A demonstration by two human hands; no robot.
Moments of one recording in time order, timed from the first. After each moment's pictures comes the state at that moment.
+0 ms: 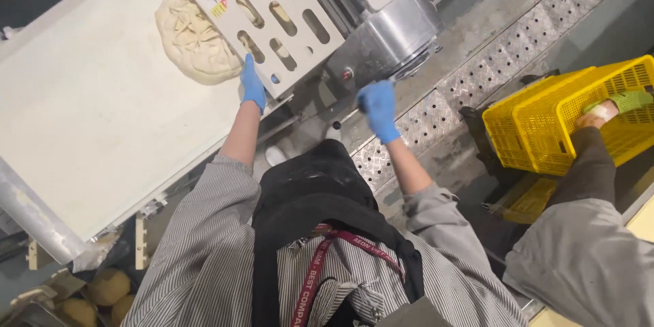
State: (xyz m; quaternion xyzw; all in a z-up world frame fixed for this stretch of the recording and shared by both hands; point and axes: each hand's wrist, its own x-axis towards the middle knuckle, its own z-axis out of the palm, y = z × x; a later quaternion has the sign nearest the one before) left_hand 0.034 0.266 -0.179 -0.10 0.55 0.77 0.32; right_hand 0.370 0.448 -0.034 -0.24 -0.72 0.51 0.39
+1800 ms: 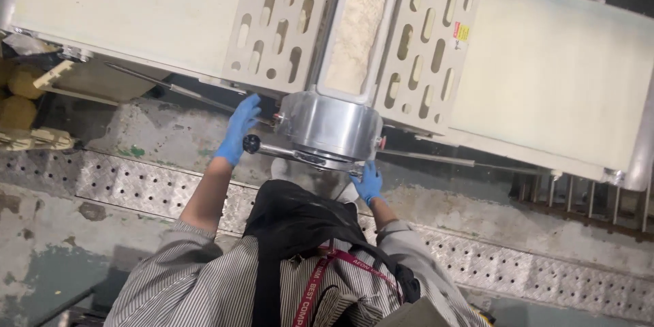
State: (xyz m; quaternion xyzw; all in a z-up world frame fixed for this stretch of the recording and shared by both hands) left_hand 0.278 0.377 -0.138 -0.15 0.73 0.67 0.00; right_hand 0.425 0.829 -0.371 -0.02 -0.98 0.19 -0.10
